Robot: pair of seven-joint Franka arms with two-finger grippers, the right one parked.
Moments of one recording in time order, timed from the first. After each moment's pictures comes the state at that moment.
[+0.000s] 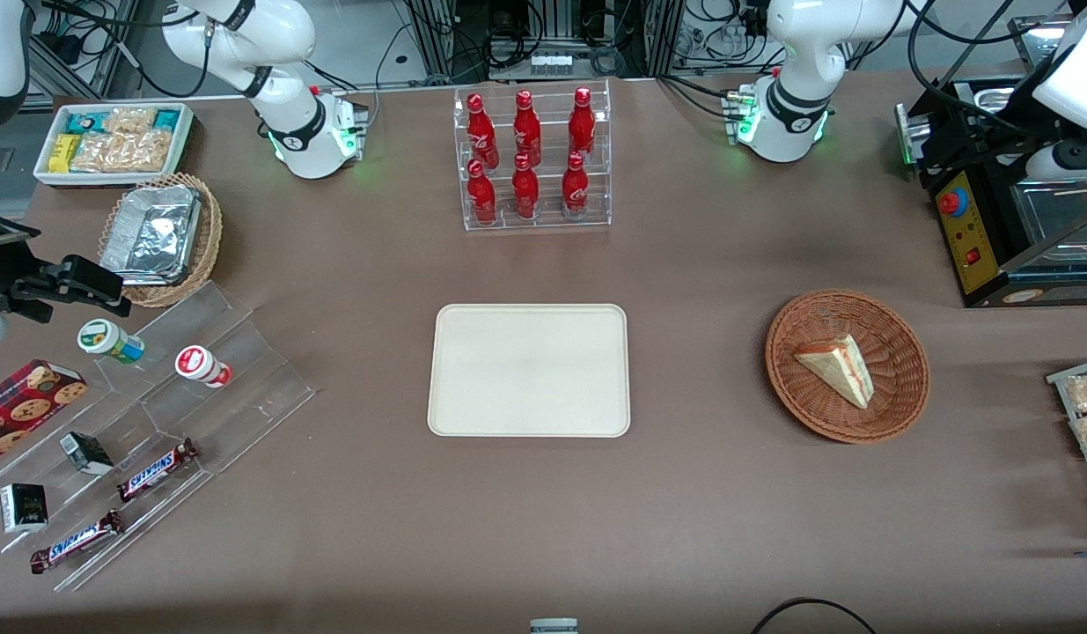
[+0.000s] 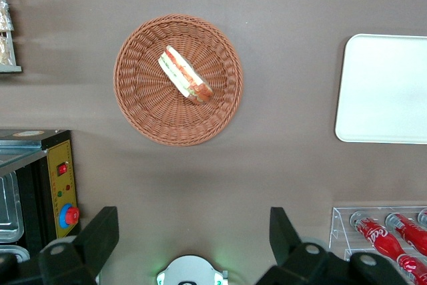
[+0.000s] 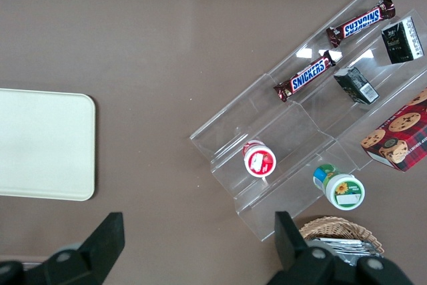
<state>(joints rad) 0.05 -0.17 -0.12 -1.61 -0.04 1.42 -0.09</state>
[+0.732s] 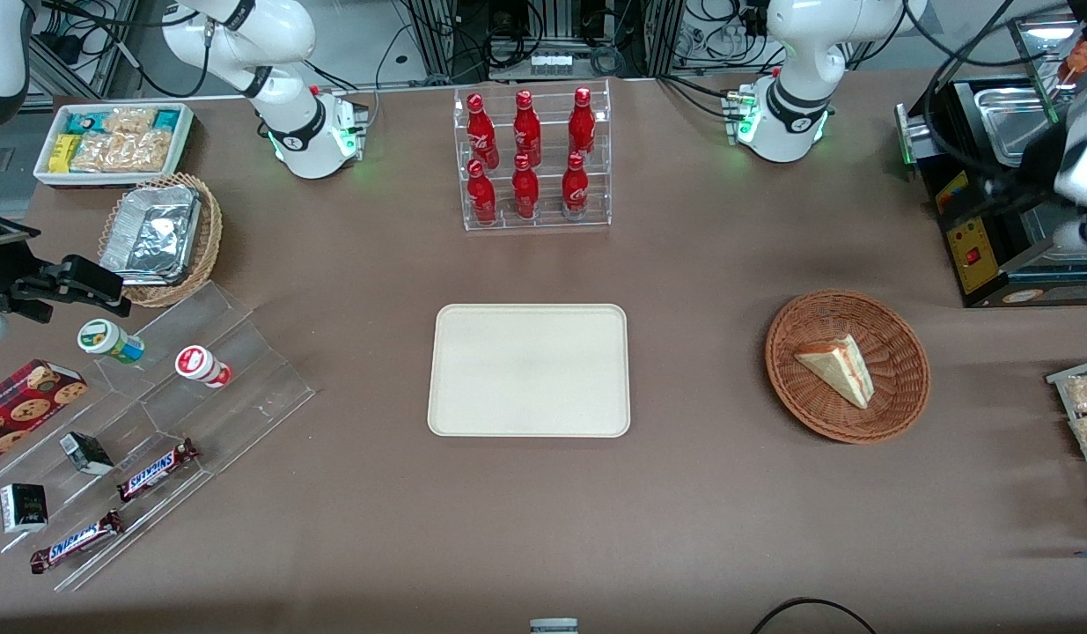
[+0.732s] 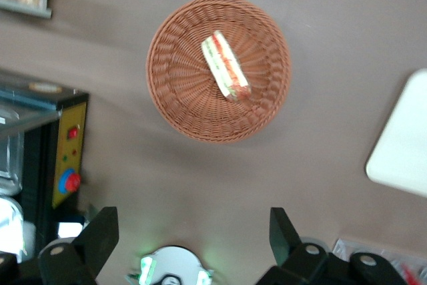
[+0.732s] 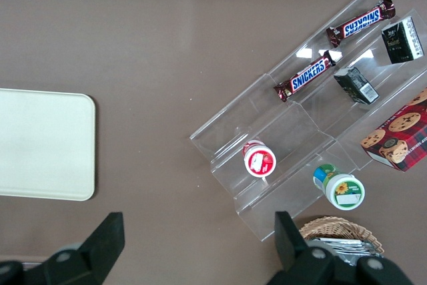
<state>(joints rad) 0.04 -0.04 -0.06 -1.62 0.03 1.44 -0.36</state>
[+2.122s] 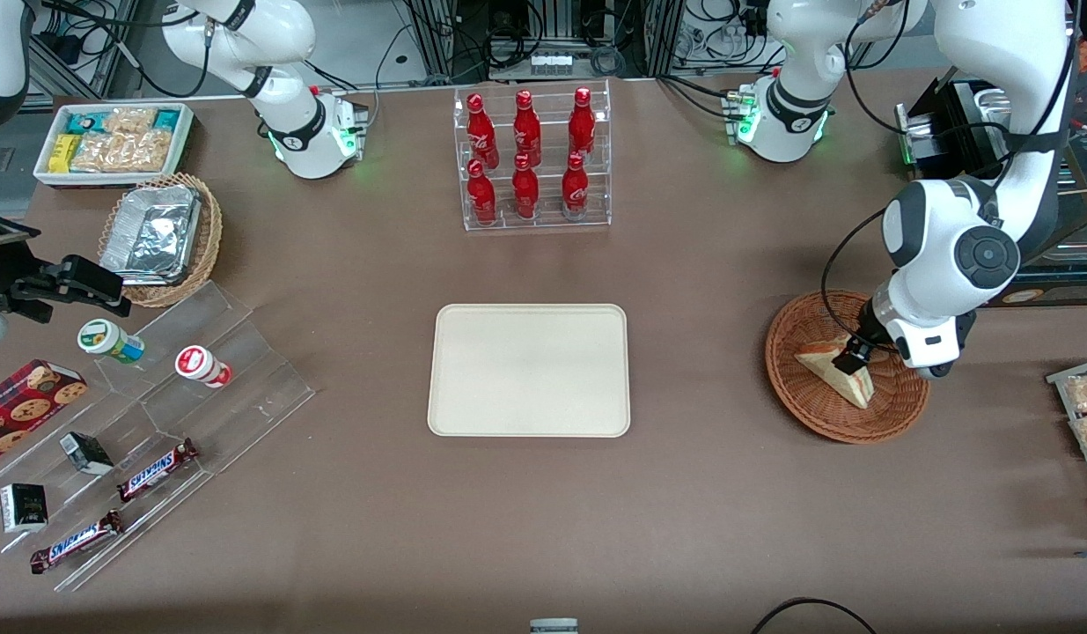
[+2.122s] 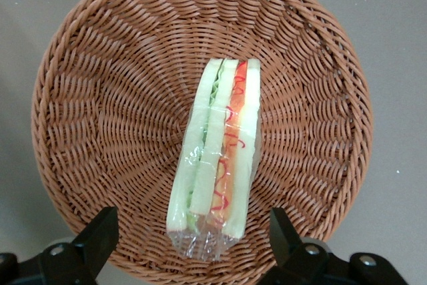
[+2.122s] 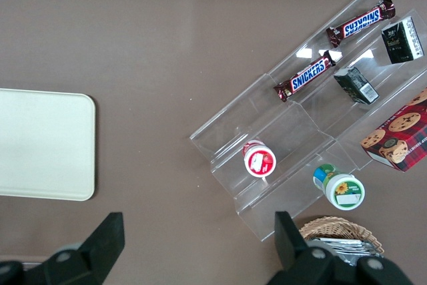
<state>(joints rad) 0.03 0.19 -0.06 -2.20 0.05 2.34 -1.01</state>
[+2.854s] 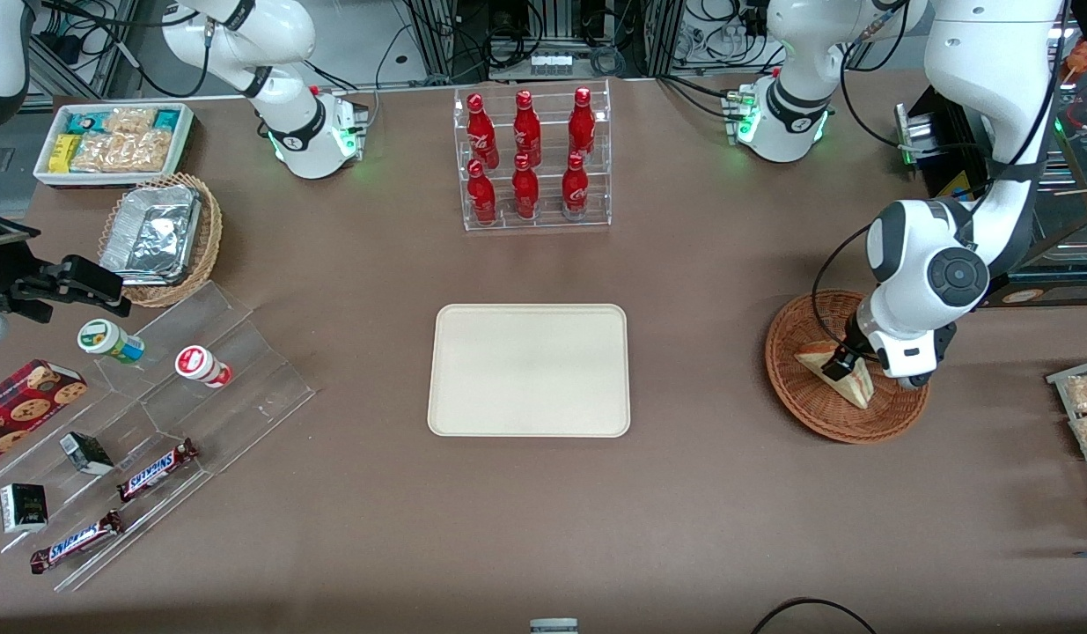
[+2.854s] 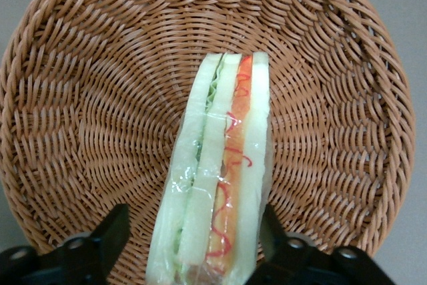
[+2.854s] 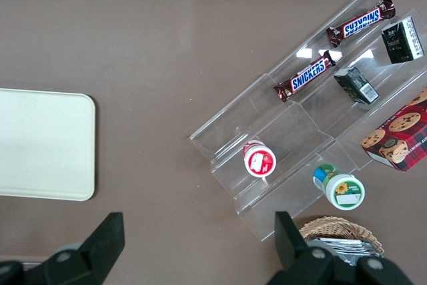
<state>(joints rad) 0.03 0.27 -0.06 -2.20 0.09 2.41 -1.02</state>
